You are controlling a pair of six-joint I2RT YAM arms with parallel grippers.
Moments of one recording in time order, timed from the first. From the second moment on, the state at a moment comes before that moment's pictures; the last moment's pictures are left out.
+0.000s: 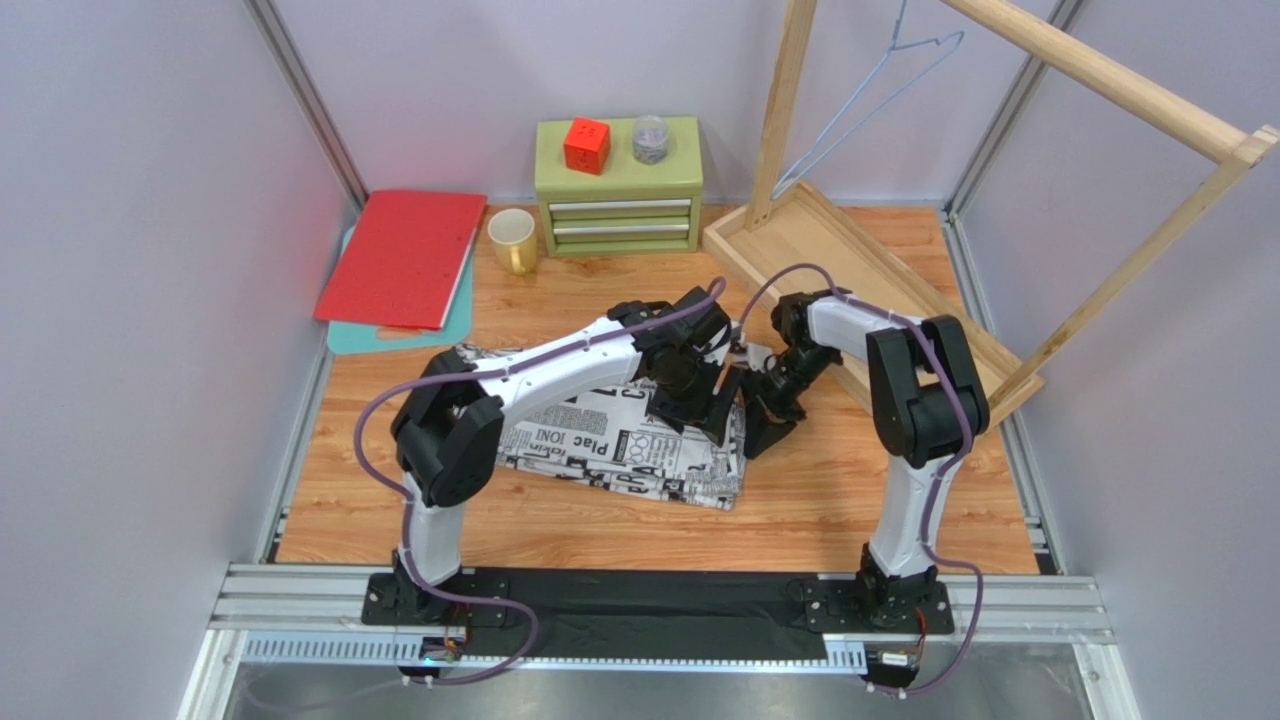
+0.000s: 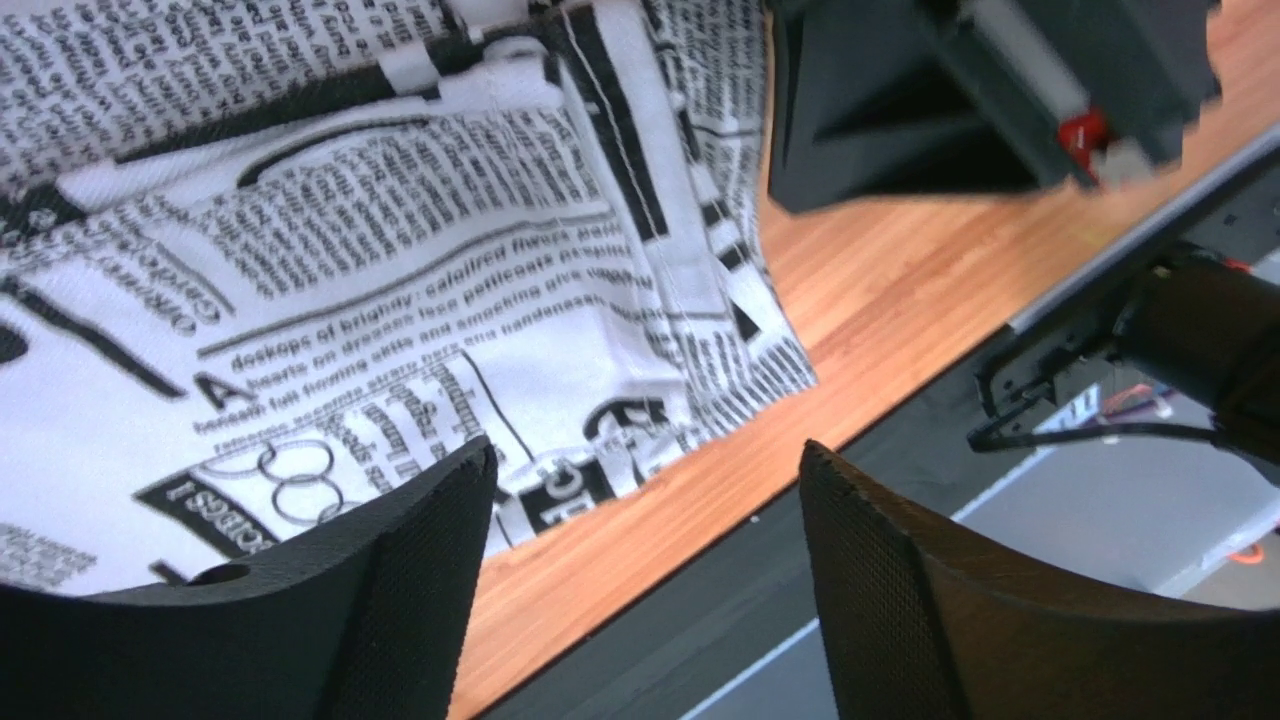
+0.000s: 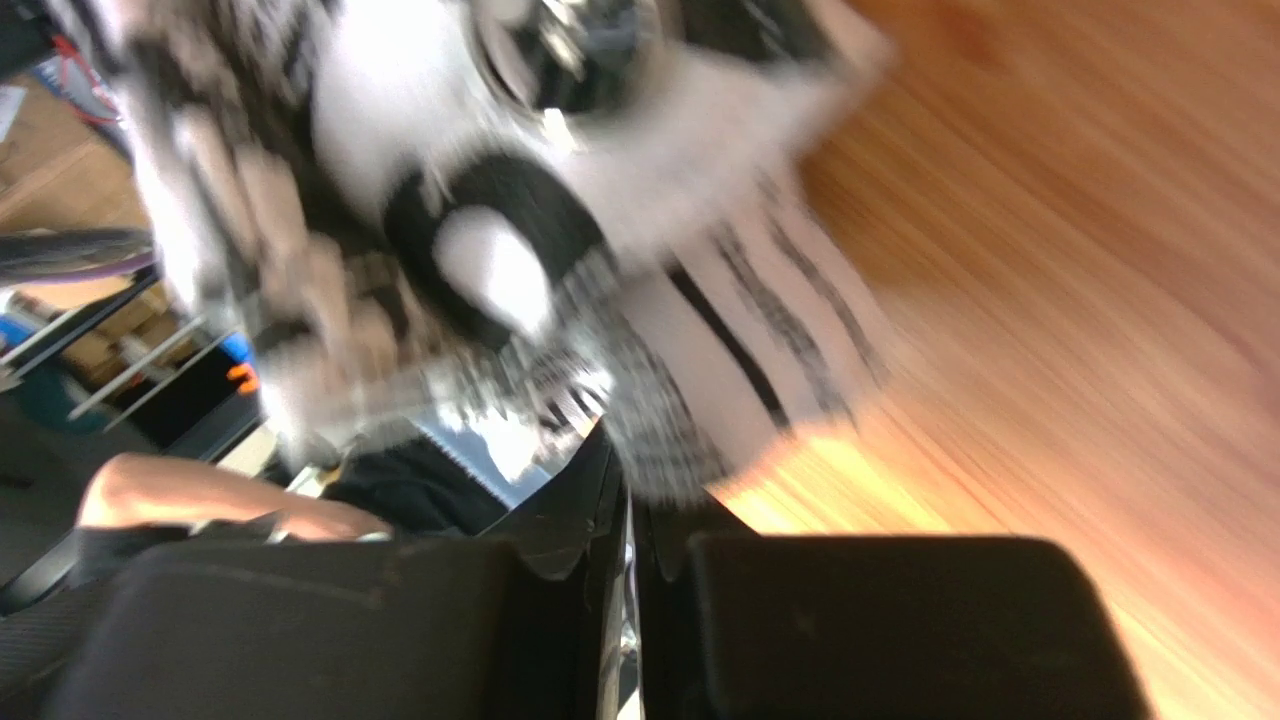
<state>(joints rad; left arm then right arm) -0.91 1.95 1.60 -0.80 0.26 -0.49 0.26 1.97 1.24 -1.08 -0.67 -0.15</state>
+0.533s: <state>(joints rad) -0.07 1.63 1.38 -0.97 0.63 0.18 0.44 1.74 1.44 -1.16 -0.62 -0.26</state>
